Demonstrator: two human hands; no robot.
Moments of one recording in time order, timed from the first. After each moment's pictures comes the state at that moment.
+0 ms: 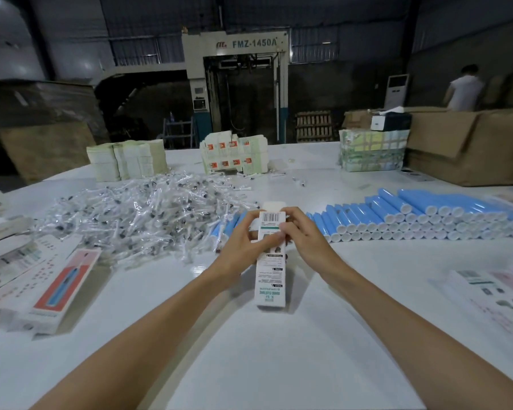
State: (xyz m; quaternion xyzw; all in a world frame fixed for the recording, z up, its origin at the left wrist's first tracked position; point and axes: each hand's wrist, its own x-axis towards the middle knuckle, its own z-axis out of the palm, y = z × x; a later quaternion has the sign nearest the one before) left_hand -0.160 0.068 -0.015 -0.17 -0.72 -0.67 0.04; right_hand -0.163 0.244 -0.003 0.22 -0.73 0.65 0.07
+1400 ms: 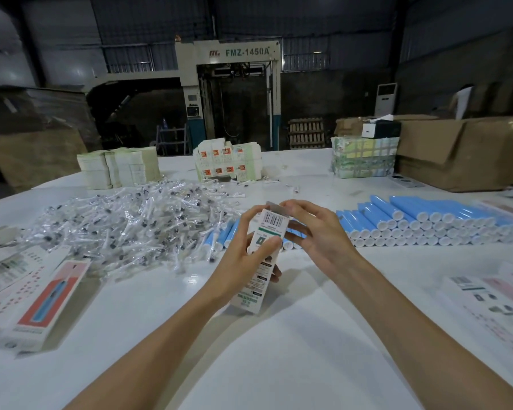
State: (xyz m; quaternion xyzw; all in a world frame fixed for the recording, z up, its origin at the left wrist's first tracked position) left_hand -0.137 0.076 -0.007 -0.24 -0.72 -0.64 0.08; right_hand -0.160 0.262 0.031 0.20 -0.54 0.82 0.02
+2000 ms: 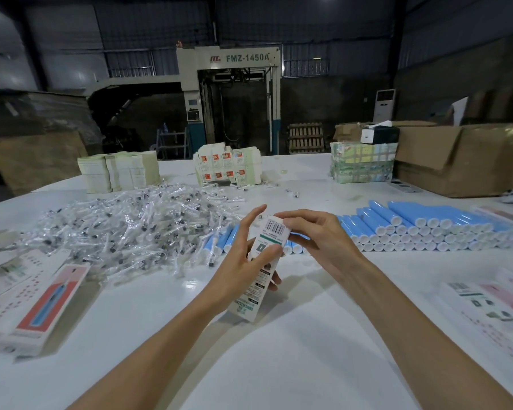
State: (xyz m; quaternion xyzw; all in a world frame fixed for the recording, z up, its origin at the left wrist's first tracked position) left_hand -0.137 0.072 -0.006 -0.25 -0.73 -0.64 0.07; right_hand -0.159 0.275 0.034 0.24 -0.61 0.75 0.01
